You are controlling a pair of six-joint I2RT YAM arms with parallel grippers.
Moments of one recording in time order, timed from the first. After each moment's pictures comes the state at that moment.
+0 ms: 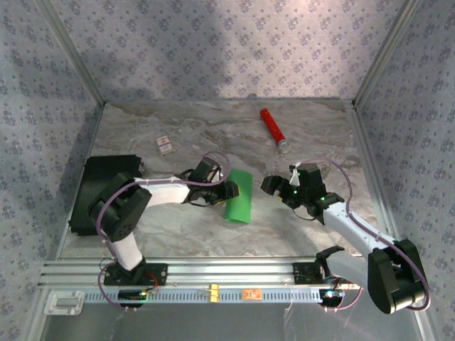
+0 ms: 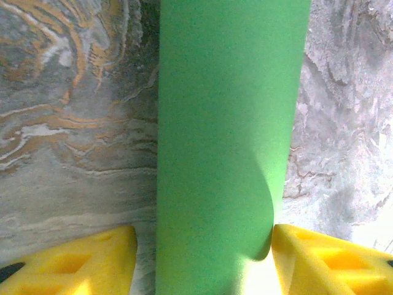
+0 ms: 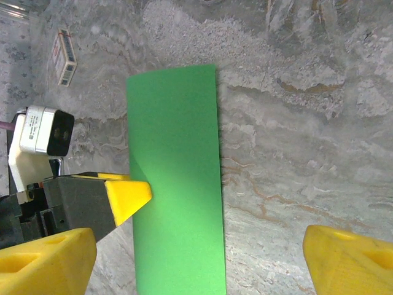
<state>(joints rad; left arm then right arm) -0.74 1.74 0.86 -0.03 0.34 -0.91 0.34 1.09 0.49 -0.15 -0.41 0.79</state>
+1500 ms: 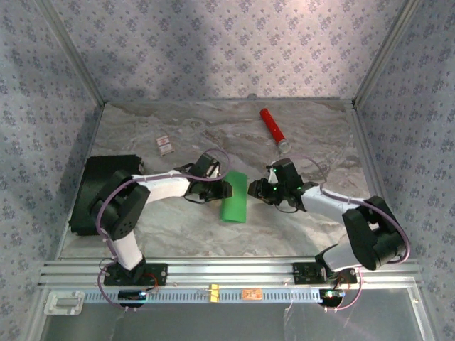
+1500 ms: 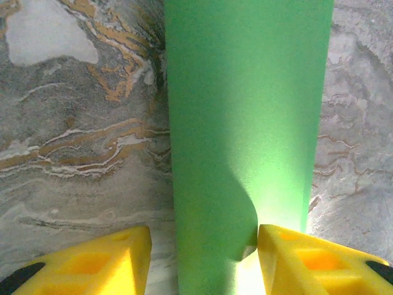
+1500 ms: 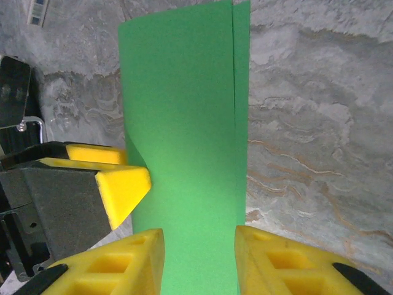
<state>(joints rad) -0.71 1.75 0.95 -0.24 0.29 -0.76 0.50 1.43 0.62 -0.03 -0.44 0.83</state>
